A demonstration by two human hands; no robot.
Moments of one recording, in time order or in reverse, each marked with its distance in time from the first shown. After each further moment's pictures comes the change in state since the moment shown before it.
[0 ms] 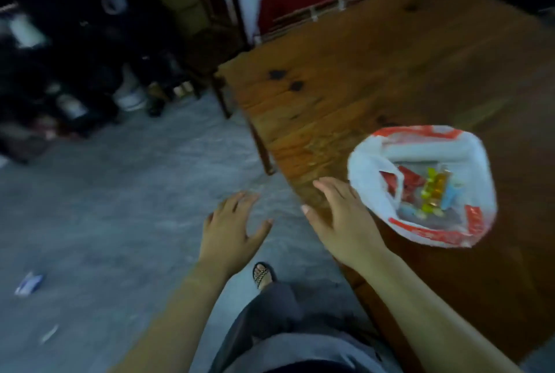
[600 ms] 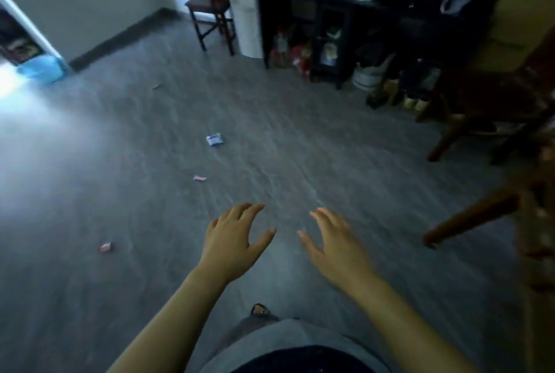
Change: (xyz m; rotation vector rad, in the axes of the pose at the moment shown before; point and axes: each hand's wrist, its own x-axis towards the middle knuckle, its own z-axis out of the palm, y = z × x) left_hand -0.255 -0.307 -0.075 -0.116 0.292 -0.813; right_hand -0.020 -0.315 0.280 -0.139 -0.685 -0.654
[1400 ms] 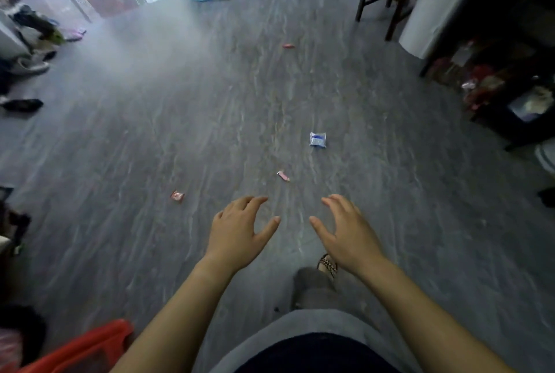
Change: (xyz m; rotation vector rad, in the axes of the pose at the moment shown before) left_hand 0.221 -0.260 -0.090 -0.139 0.153 -0.571; right_hand 0.410 -0.193 0.086 -0.136 -0.354 -0.391
